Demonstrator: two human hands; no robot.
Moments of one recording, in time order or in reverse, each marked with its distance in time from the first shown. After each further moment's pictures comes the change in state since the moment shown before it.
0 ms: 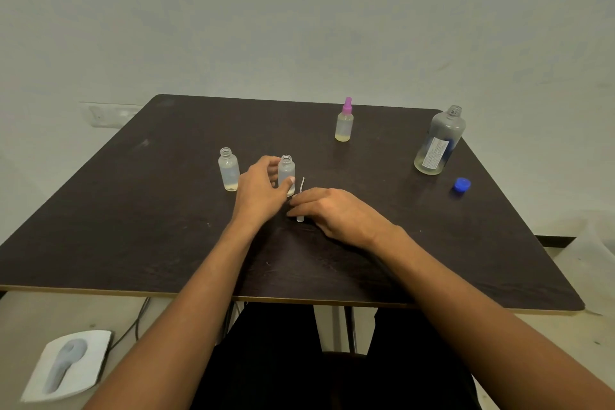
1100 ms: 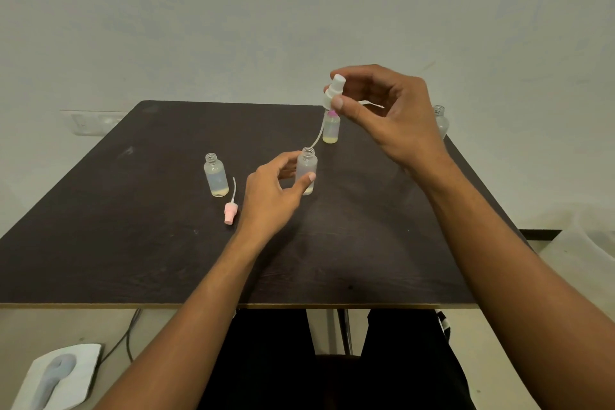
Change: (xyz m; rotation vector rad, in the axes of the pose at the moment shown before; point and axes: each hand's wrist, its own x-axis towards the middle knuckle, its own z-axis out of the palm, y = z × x) left_hand -0.030 0.049 0.007 -0.109 -0.024 0.196; right_hand -0.019 0.004 -0.139 0.561 0.777 0.233
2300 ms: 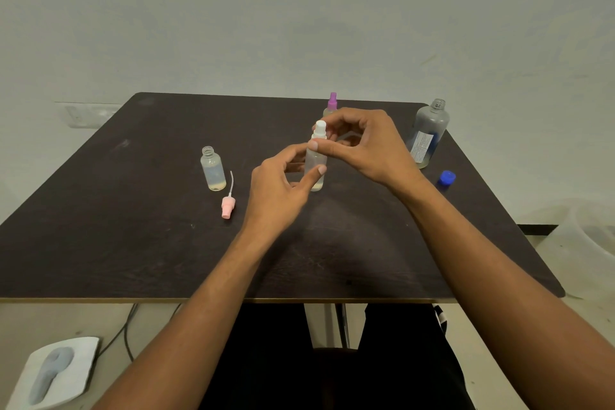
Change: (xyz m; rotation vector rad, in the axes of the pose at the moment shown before) left_hand -0.009 0.021 0.003 -0.060 -0.007 0.045; right_hand -0.021 0.028 0.025 -0.106 -0.196 0.148
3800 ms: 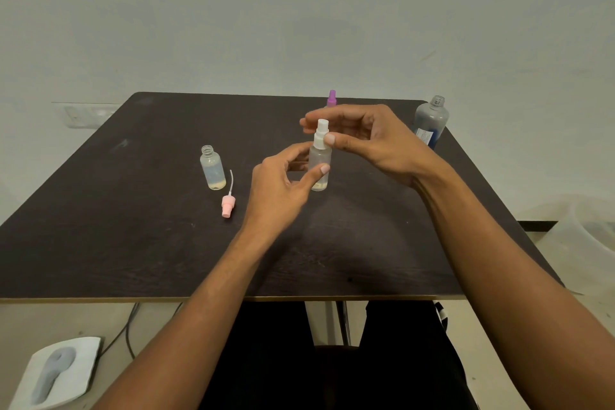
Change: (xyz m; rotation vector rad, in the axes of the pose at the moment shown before) left_hand -0.003 0.008 -0.002 -0.019 -0.046 -0.013; right_hand 0.004 0.008 -0.021 0.323 -0.308 -0.022
